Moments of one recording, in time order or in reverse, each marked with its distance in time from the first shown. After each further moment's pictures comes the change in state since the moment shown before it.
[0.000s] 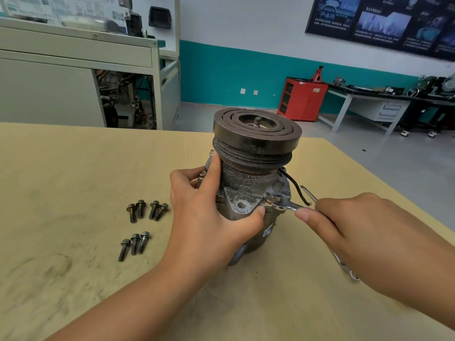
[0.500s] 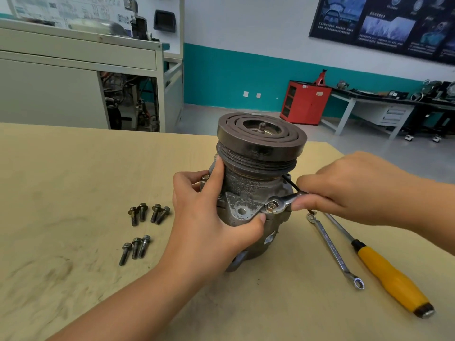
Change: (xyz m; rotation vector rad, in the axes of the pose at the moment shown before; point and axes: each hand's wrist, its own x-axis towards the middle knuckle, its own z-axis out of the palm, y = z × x) left_hand 0.002 -0.001 -0.004 -0.035 -0.041 0.006; right_hand 0.058 0.022 -0.026 -0.227 -0.014 -0.384
